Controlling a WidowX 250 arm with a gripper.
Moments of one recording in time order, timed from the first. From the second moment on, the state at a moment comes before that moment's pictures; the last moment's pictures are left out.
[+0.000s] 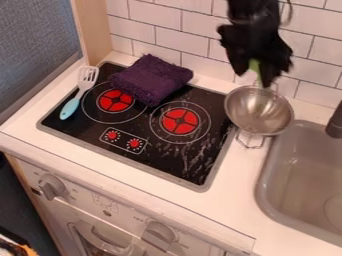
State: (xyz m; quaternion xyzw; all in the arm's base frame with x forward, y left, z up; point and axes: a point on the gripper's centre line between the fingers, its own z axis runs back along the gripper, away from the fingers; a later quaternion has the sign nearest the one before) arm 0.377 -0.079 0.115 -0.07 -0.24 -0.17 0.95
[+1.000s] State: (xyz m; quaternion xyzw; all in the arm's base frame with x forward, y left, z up) arm 0.302 0.103 0.096 0.00 -0.21 -0.08 0.97
